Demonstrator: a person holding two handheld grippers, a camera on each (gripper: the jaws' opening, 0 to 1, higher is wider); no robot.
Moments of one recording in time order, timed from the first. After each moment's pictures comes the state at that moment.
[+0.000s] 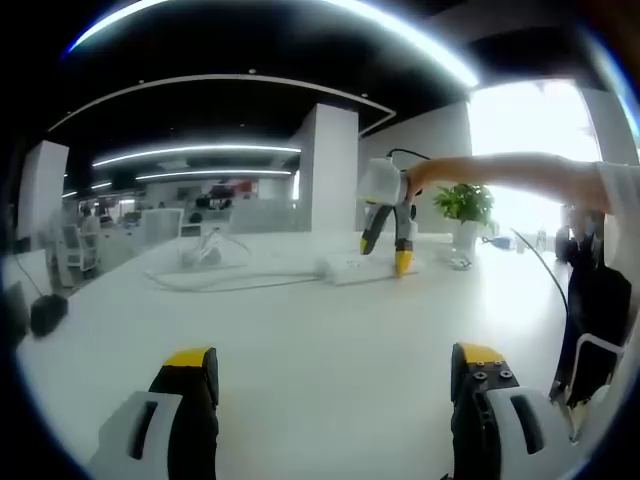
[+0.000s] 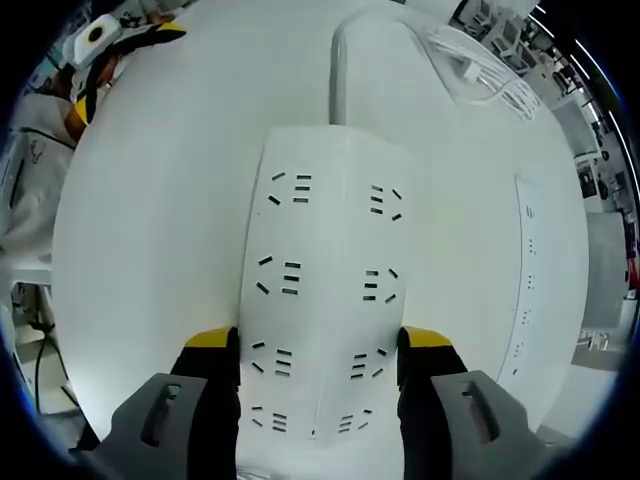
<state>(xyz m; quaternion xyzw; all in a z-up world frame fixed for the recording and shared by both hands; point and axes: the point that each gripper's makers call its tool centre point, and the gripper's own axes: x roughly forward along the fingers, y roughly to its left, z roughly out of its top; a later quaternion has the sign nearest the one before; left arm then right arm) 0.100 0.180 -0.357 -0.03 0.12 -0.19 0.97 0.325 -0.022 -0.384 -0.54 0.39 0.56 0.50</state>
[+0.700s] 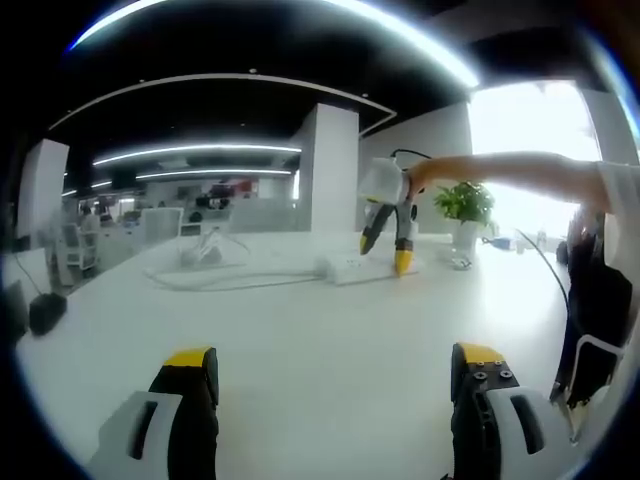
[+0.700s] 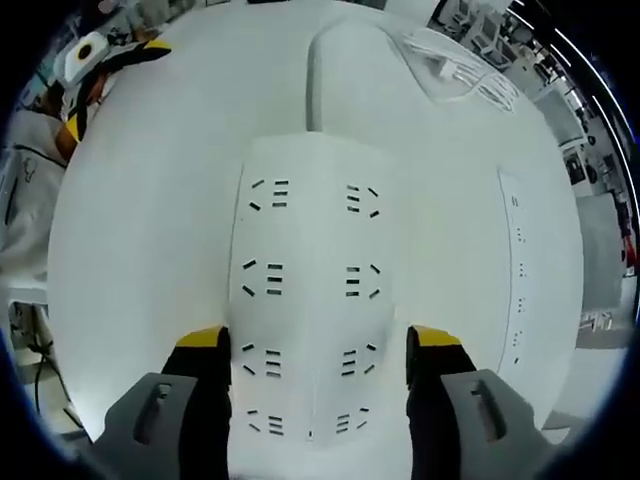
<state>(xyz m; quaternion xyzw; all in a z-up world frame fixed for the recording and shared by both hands) 0.101 0.180 -0.357 -0.04 0.12 -0.19 0.97 0.331 -0.021 -0.380 -0.51 0.38 0.55 0.54</state>
